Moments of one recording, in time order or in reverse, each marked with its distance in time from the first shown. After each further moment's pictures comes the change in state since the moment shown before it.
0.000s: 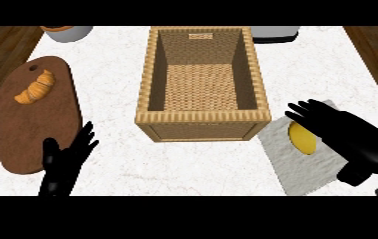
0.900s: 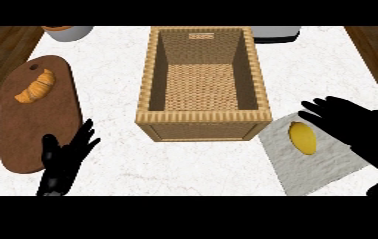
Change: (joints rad) left arm -0.033 0.035 -0.021 0.039 0.049 0.006 -0.020; right arm -0.013 -0.164 -0.069 -0.303 -0.282 0.221 0.197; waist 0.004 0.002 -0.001
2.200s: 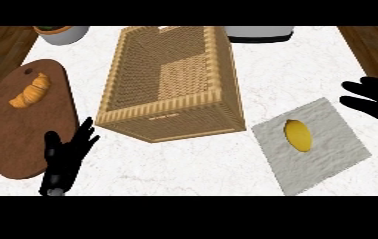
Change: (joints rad) left arm -0.029 0.026 -0.039 0.034 0.037 0.061 -0.015; right arm -0.185 -0.313 -0.172 -0.155 -0.535 0.122 0.227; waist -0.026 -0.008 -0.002
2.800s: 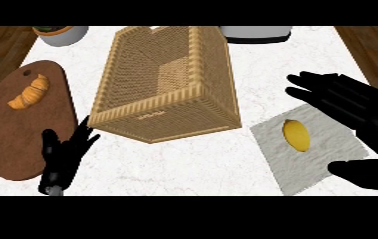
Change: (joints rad) left arm -0.018 0.012 0.005 0.029 0.030 -0.018 -0.014; right arm 0.028 0.318 0.210 0.113 0.261 -0.456 -0.172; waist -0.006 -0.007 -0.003
